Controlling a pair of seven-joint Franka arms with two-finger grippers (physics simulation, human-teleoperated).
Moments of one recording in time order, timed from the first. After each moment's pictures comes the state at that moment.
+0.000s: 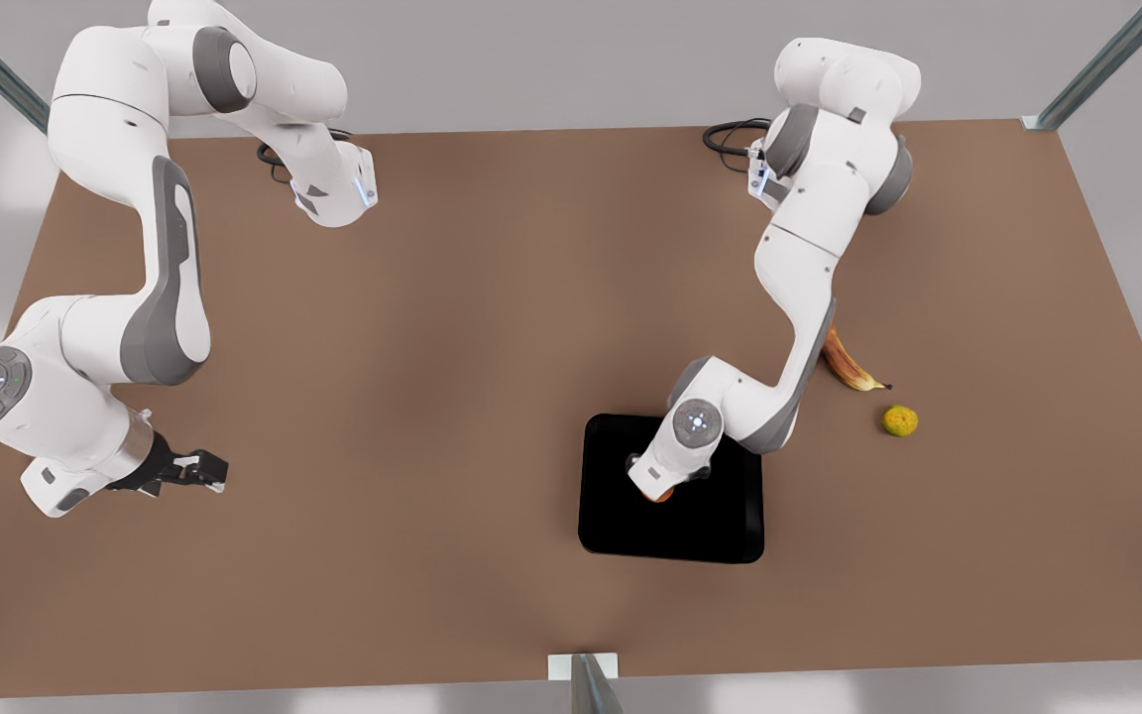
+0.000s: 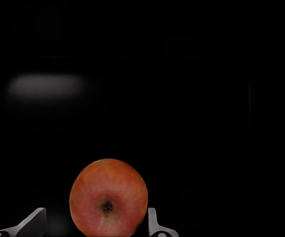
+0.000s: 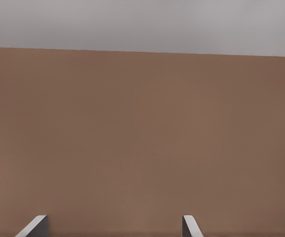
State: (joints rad) left arm -0.34 0.95 -0.22 -1.28 0.23 2.24 -0.52; right arm -0.02 0.46 0.01 -1.30 0.01 1.87 -0.05
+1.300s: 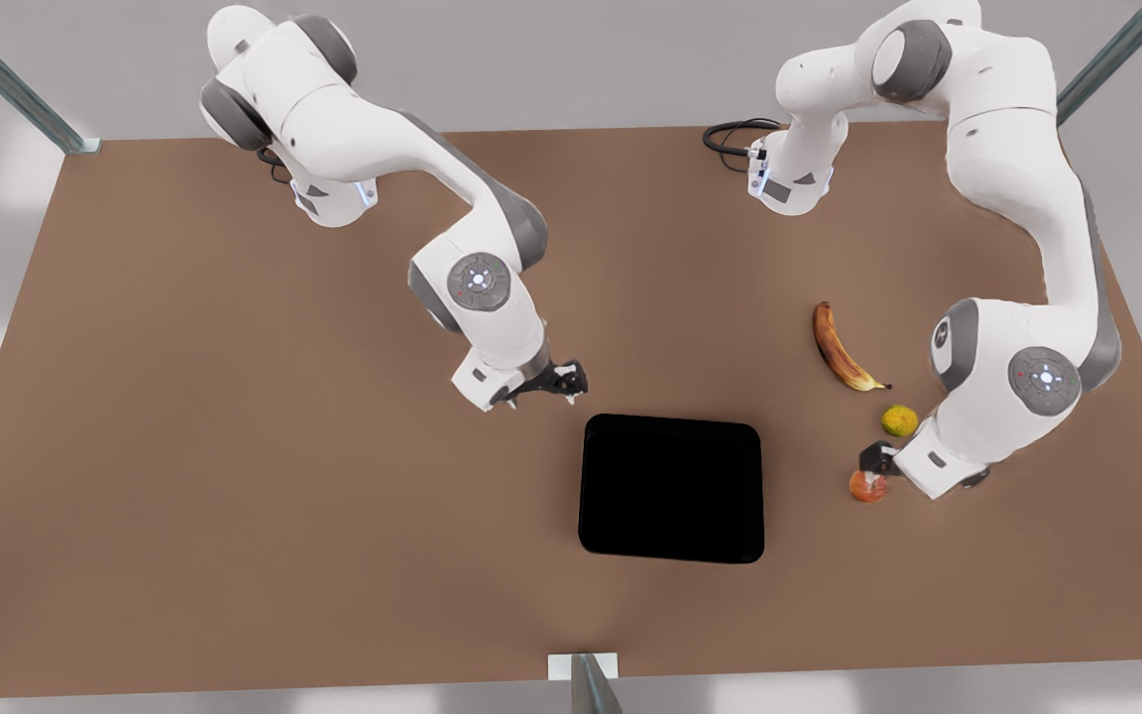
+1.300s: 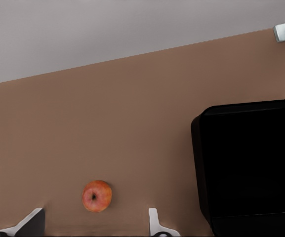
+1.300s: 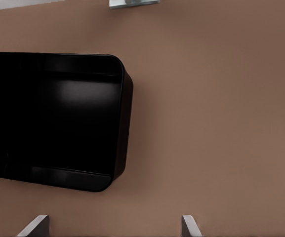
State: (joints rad) left arm 0.19 0.43 -0.35 -1.40 0.20 1.91 0.01; right arm 0.51 0.61 0.22 -1.24 -0.07 2.02 0.75
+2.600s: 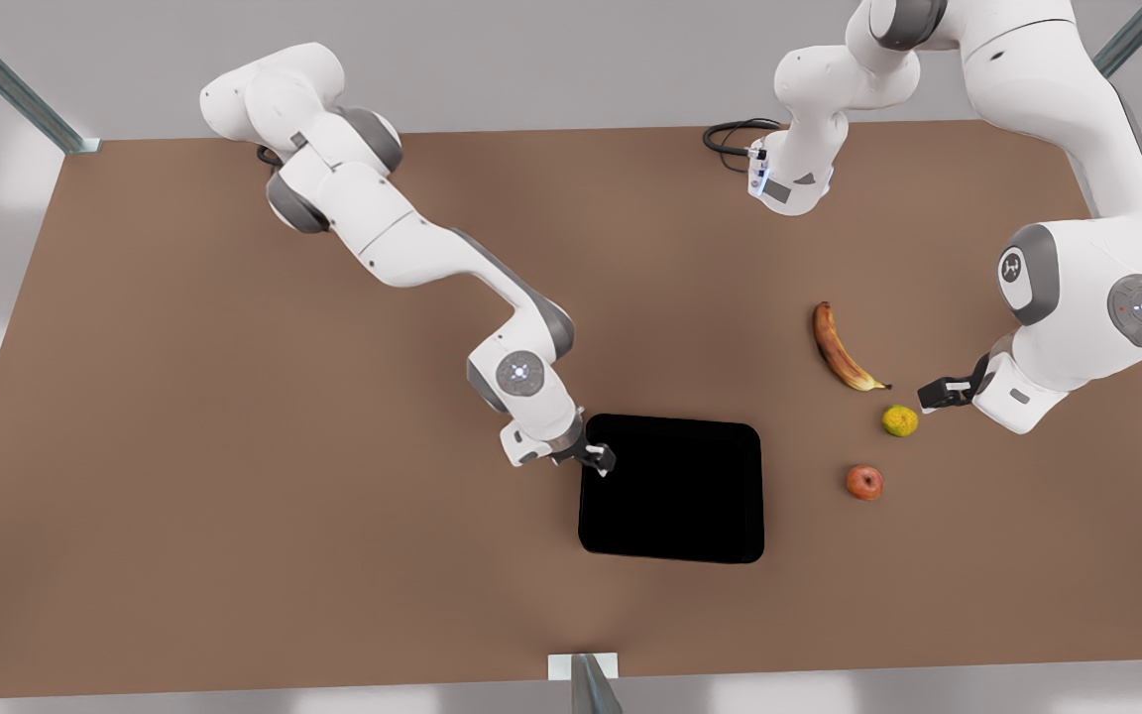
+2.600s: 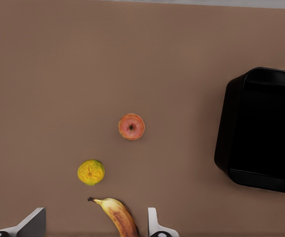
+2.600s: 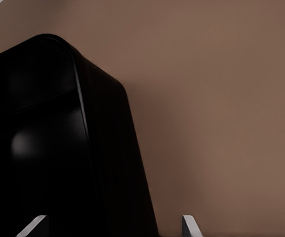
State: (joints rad) left arm -0.01 0.27 0.05 -1.54 0.01 1.78 -0.02; right arm 0.52 1.04 0.25 -1.08 -0.16 2.42 1.07
